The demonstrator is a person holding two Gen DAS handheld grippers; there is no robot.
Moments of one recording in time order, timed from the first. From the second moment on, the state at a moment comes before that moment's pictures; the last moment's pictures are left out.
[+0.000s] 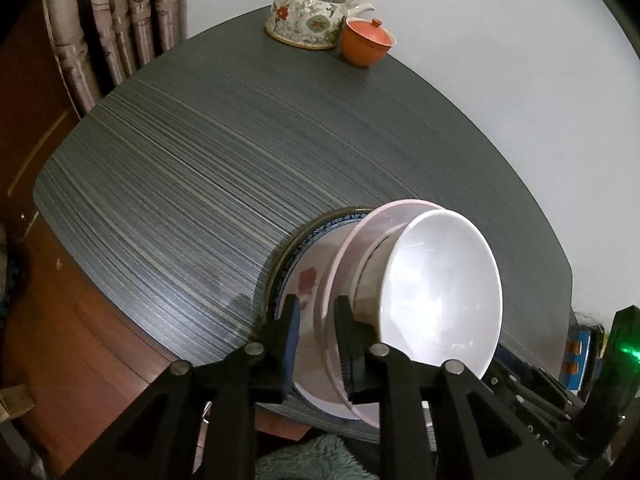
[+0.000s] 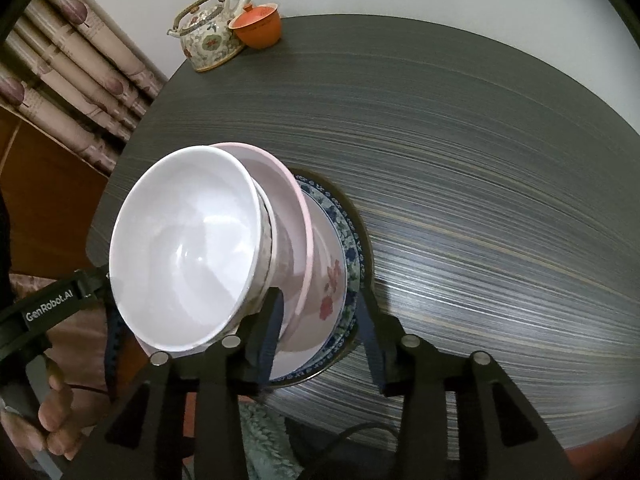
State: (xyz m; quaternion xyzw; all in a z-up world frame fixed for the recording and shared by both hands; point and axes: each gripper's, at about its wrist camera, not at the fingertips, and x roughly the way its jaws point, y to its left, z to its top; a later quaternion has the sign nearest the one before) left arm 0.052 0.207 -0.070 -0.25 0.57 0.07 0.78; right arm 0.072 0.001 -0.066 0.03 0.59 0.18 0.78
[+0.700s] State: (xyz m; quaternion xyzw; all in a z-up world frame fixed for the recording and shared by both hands) left arm 0.001 0.162 -0.017 -0.12 0.50 0.10 0.85; right arm 0.034 -0.008 -0.053 0.00 0.54 0.22 0.81
